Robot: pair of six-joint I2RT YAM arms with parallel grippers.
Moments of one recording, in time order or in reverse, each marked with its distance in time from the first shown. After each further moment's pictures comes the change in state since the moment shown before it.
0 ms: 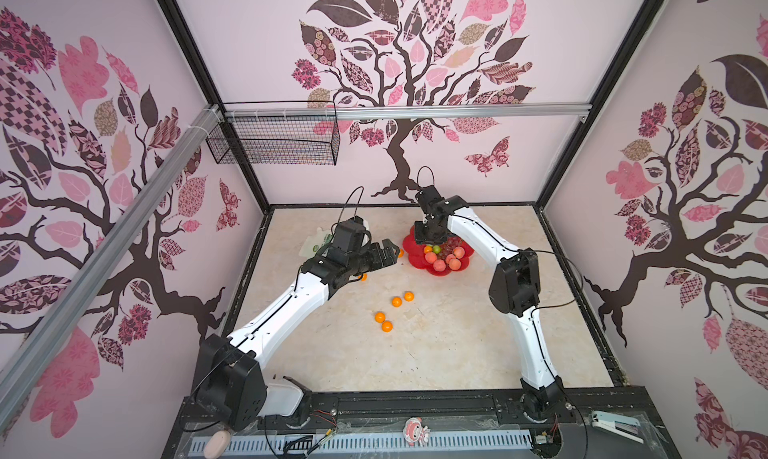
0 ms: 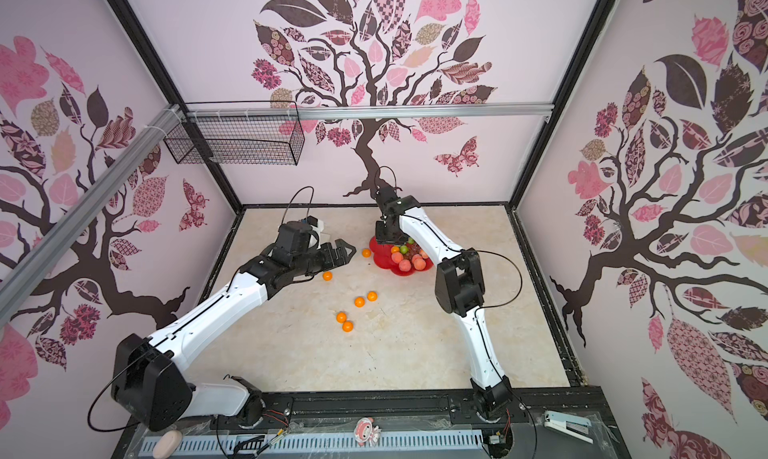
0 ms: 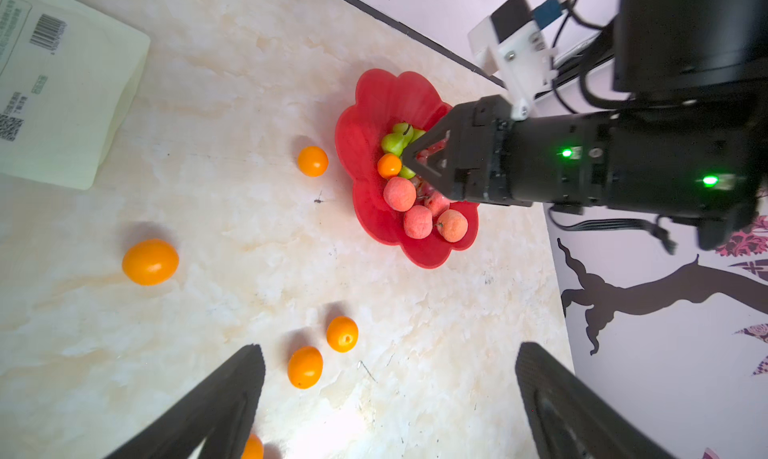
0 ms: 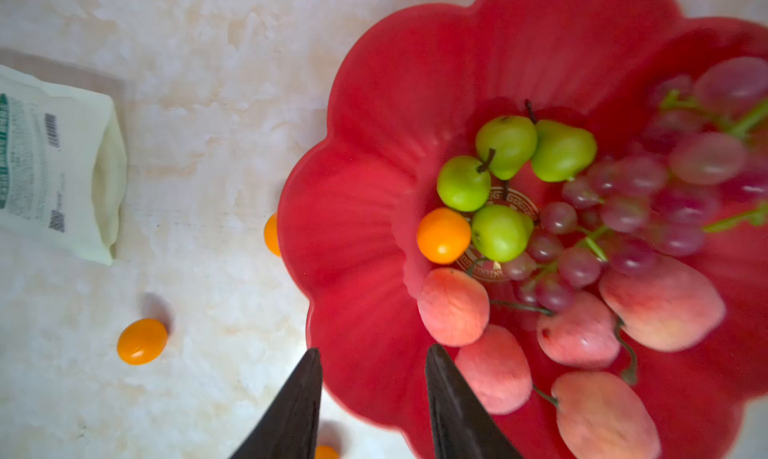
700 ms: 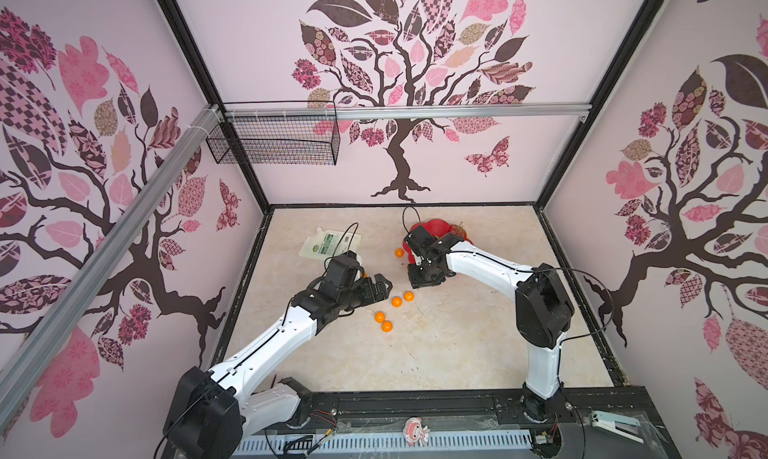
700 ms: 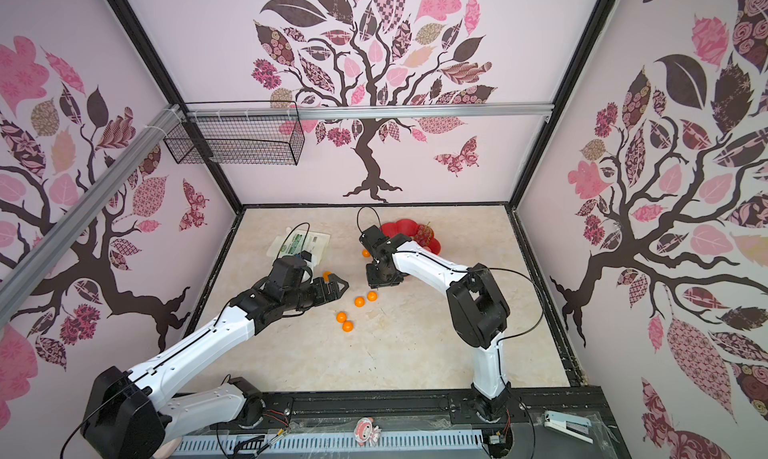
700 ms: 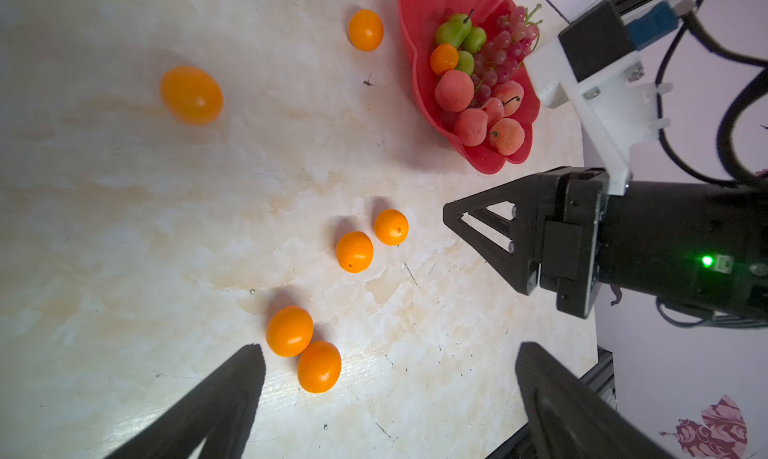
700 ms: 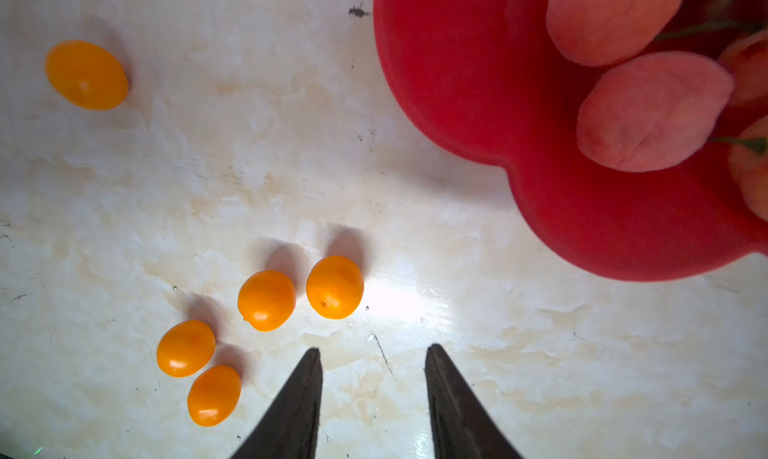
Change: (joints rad) left arm -0.049 -0.193 -0.310 0.008 0.018 -0.072; right arm 0.199 -0.314 -0.620 0.191 -0.017 0.034
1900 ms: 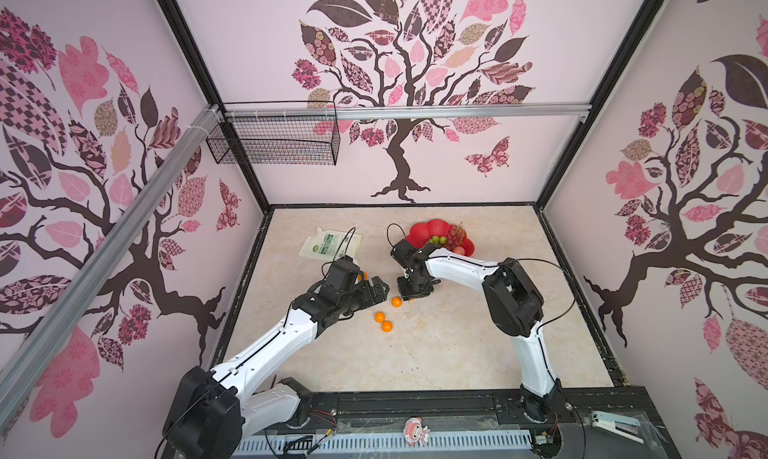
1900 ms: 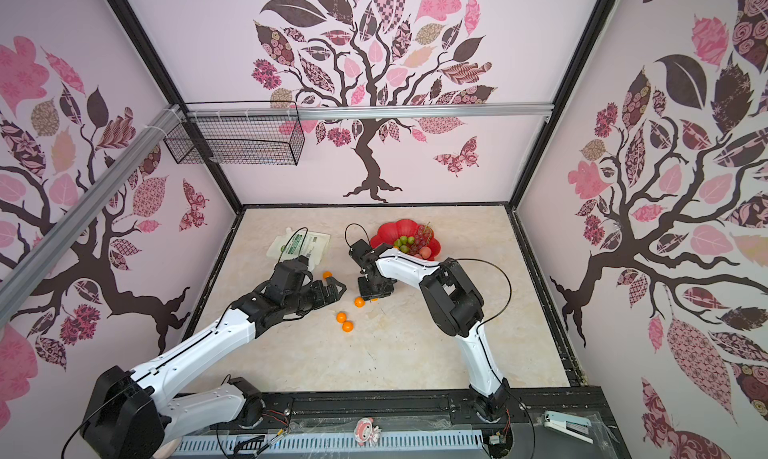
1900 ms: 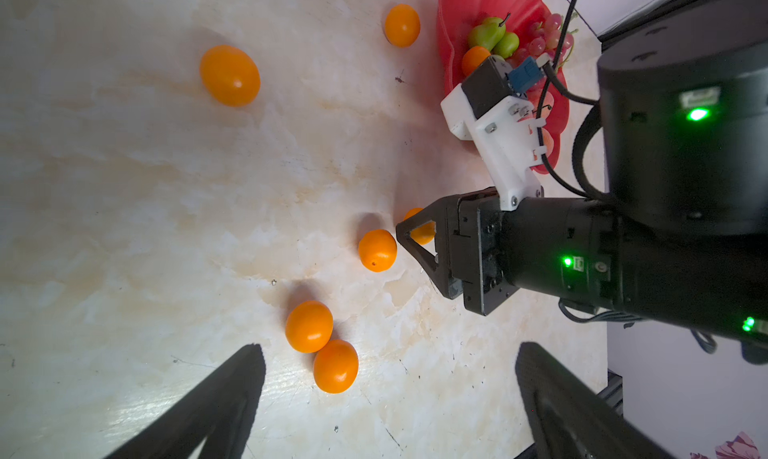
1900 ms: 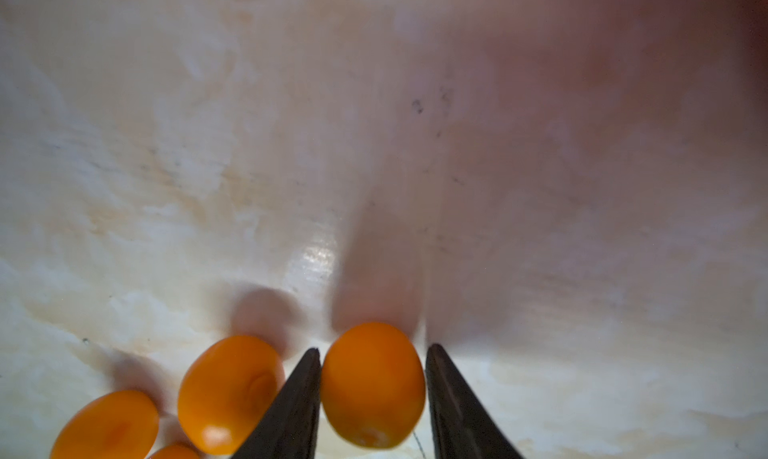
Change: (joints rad) left arm -0.002 0.000 -0.037 0.009 -0.044 -0.050; right arm 0.039 0.208 0.069 0.005 -0.030 -0.008
